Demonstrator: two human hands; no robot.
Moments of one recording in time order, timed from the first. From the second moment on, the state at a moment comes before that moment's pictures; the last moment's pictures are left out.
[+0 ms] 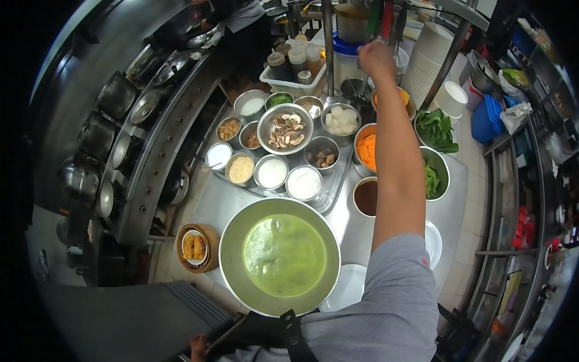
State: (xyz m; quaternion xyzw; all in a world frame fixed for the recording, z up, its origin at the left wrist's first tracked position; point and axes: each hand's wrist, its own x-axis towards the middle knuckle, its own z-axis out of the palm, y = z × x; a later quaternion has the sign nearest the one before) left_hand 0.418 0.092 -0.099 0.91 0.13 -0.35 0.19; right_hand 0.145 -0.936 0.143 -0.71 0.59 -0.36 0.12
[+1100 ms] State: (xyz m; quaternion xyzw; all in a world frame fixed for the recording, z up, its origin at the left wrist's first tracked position) left_hand 0.490 -0.172 -0.019 0.83 -0.05 -0.25 0.50; right_hand 0.150 -0.857 0.096 -0.82 0.47 -0.26 0.20
